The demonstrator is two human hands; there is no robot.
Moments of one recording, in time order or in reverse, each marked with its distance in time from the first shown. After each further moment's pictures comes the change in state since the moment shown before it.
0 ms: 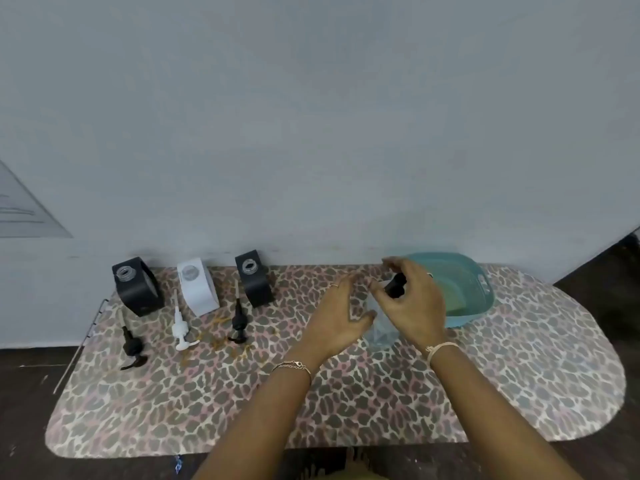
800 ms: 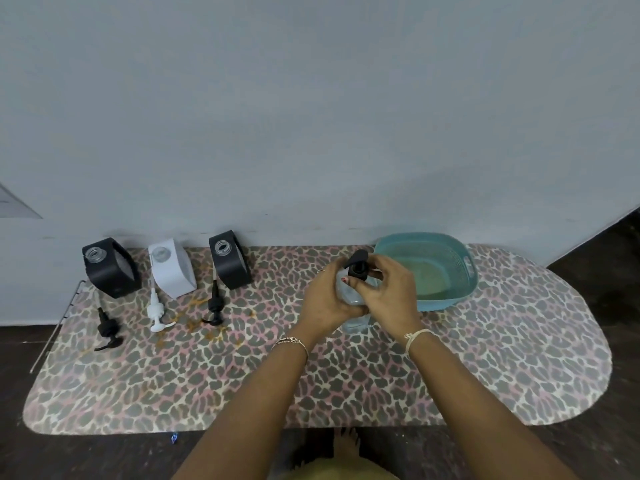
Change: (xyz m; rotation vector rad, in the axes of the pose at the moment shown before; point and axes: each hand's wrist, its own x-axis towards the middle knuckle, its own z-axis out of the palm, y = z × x) left_hand 0.024 0.009 0.043 -0.222 0.126 -0.125; right_hand 0.003 0.027 0.007 0.242 -0.088 0.090
